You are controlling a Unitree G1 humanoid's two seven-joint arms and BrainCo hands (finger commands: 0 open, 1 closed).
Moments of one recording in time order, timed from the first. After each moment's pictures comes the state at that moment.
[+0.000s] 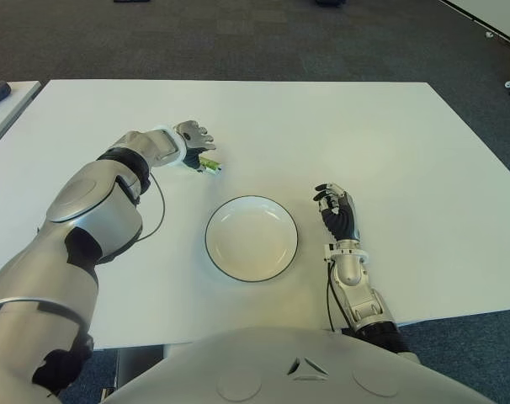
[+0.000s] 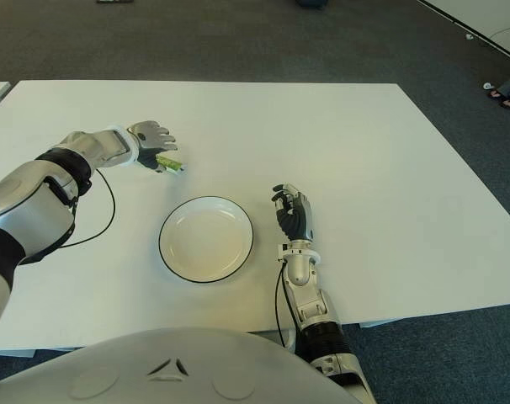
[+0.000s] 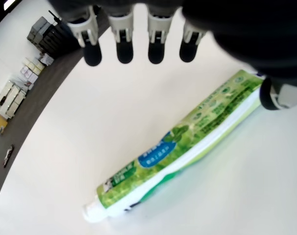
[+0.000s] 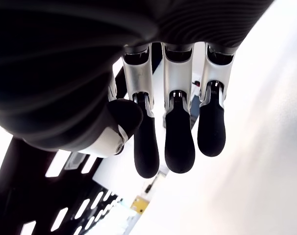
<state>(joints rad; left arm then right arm) -1.01 0.42 -1.02 1.33 1.21 -0.41 0.17 0.12 -0.13 0.13 0.26 -0.45 -0.31 -0.40</state>
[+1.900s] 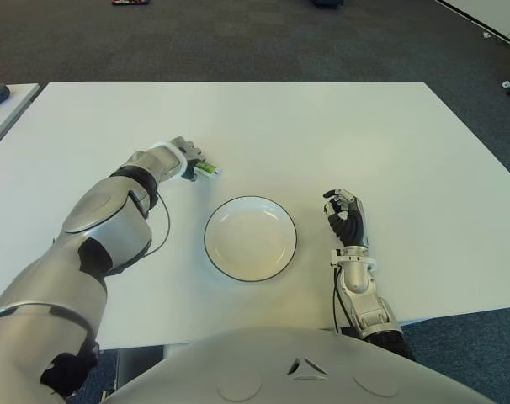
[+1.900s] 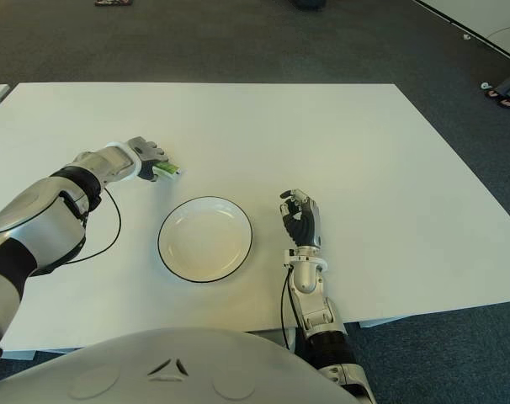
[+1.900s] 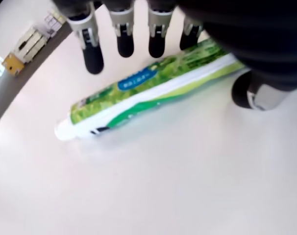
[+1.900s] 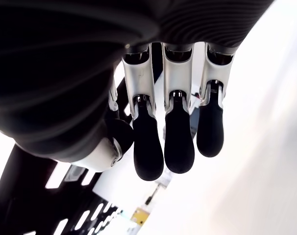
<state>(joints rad) -0.92 0.37 -0.96 1.38 1.04 -0.26 -0.04 0.17 -0.14 0.09 0.23 -0.42 -0.35 -0.41</state>
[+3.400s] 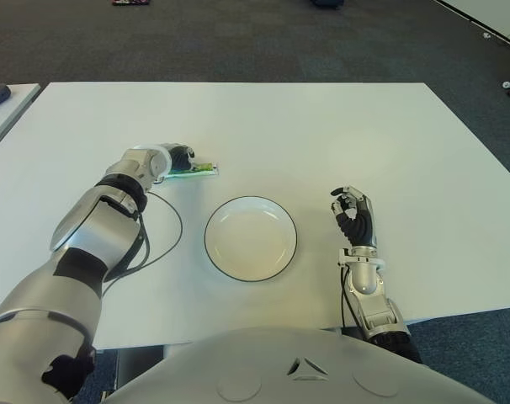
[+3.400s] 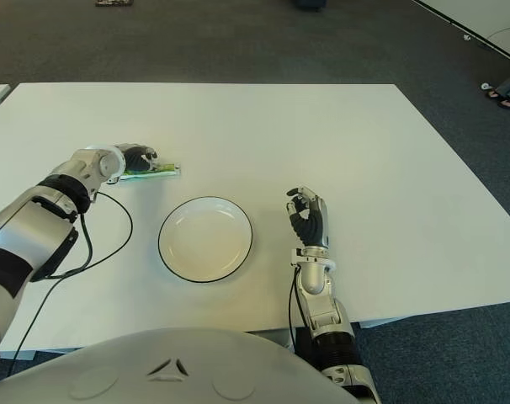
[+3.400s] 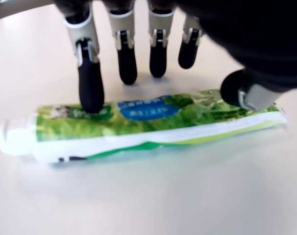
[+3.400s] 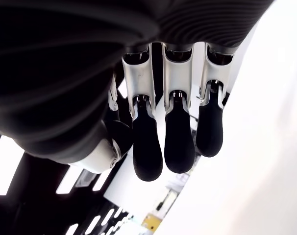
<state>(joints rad) -0.85 0.41 -0.57 1.35 0.71 -0.18 -0.21 0.17 -0.16 0.05 0.23 -0.43 -0.43 -0.41</state>
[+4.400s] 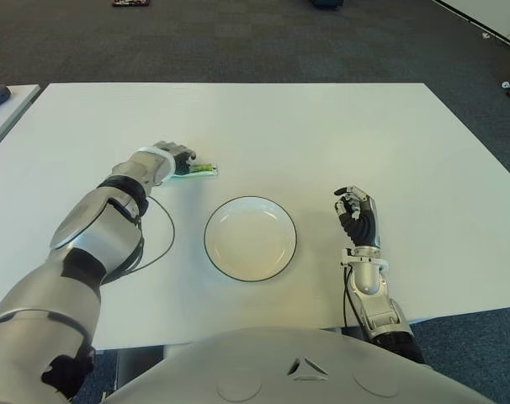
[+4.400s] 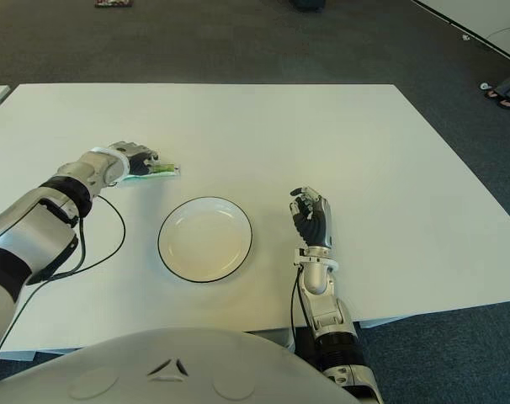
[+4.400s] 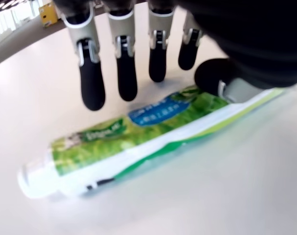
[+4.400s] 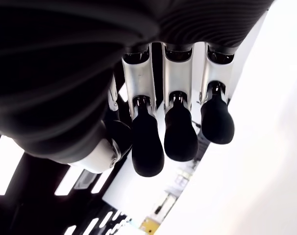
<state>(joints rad) -0.86 0.41 -0.79 1.34 0.91 -0.21 -0.07 0.17 -0.17 0.04 0.22 -0.44 -0.41 -0.41</state>
